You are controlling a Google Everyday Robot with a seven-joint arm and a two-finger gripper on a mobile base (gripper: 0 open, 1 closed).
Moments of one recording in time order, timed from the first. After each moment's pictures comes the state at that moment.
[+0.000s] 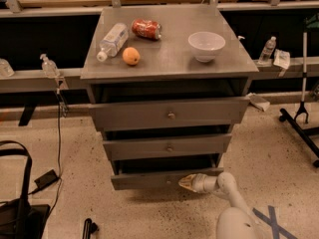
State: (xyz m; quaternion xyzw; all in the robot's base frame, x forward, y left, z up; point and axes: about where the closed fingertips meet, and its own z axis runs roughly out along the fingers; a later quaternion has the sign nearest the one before) arm 0.695 -0.151 0.130 -0.57 0.66 0.17 0.45
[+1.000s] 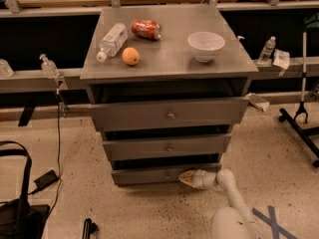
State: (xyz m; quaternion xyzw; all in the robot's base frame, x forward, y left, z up) arm 0.713 -0.152 0.137 -0.57 0.66 0.16 0.46
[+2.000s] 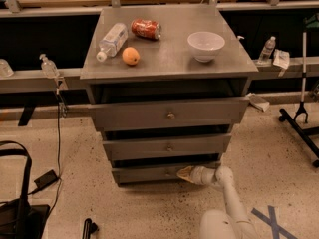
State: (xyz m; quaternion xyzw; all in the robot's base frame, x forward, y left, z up) arm 0.741 -0.147 0.149 -0.55 0.67 0.16 0.48
